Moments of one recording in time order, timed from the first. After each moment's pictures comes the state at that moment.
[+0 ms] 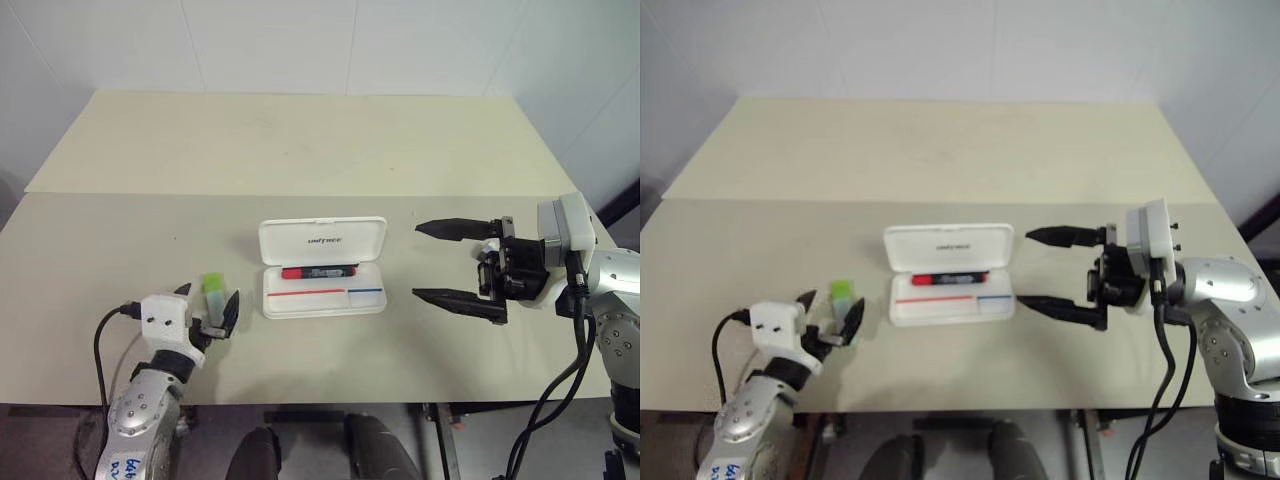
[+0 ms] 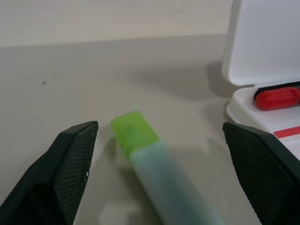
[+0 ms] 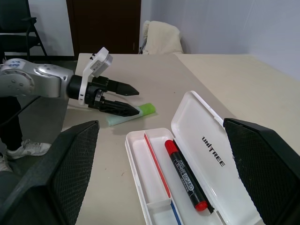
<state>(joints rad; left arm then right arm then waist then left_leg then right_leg) 0.25 0.15 0.18 -0.60 -0.17 0.43 -0.12 -0.33 -0.76 -0.23 -0.36 0.75 0.44 1.21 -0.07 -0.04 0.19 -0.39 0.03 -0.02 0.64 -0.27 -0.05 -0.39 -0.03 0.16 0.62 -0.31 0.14</state>
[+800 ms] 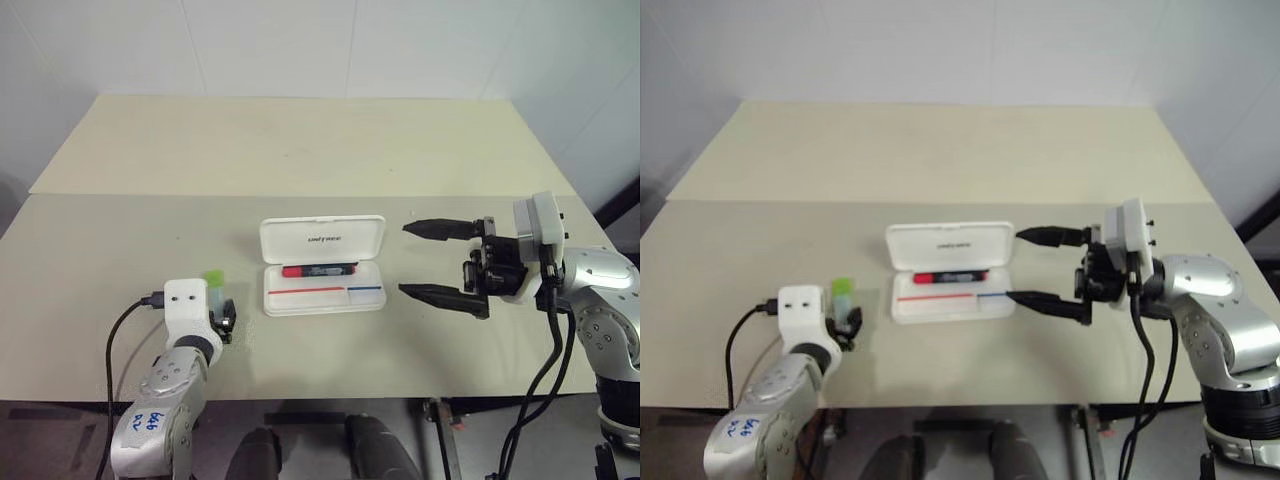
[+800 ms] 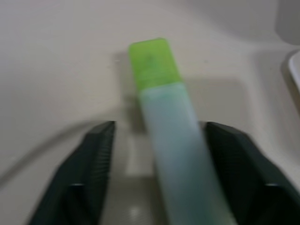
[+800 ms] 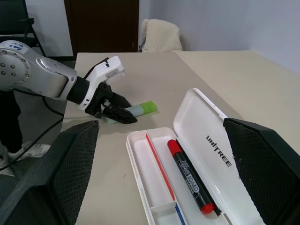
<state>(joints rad) 0.02 0.06 0.15 -0.78 -0.09 1.18 0.15 -0.37 -0.74 -0.16 -0.33 0.73 0.44 1.17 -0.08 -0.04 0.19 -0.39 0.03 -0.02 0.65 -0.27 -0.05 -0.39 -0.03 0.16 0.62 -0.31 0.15</state>
